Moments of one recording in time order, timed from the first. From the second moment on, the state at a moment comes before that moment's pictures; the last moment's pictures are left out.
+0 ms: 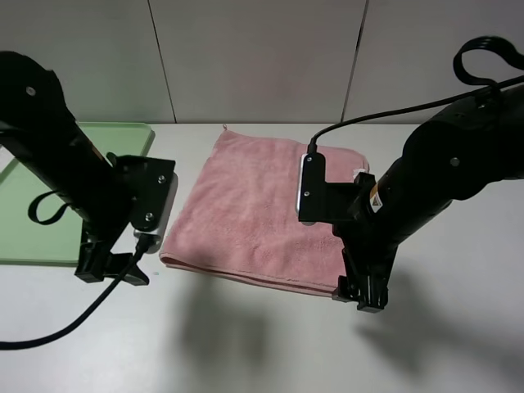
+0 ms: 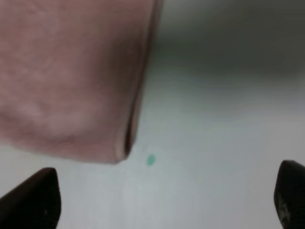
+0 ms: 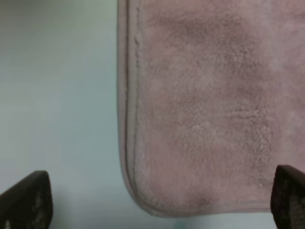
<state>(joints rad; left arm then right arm) -0.48 1.61 -0.81 -0.24 0.61 1.33 0.71 1.59 -0.74 -0.01 0.56 -0.75</state>
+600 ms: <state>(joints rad) -0.49 1.76 -0.81 -0.22 0.50 1.43 0.71 1.78 -0.74 -0.03 0.51 -0.76</state>
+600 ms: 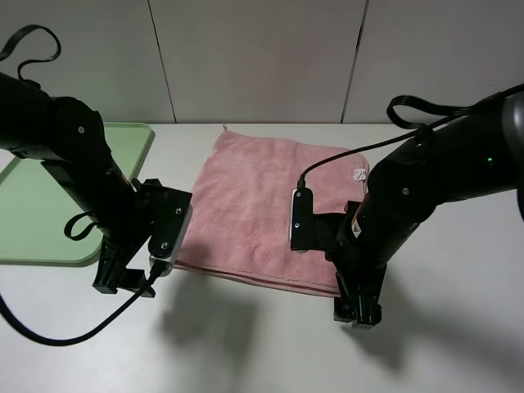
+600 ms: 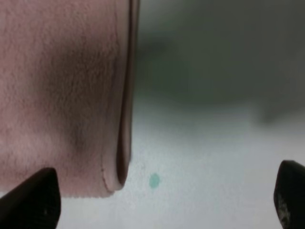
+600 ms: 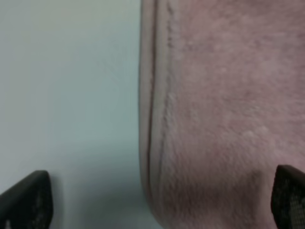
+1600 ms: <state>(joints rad) -0.49 1.87 -0.81 -0.23 0.33 1.60 0.71 1.88 -0.76 0.00 0.49 -0.77</state>
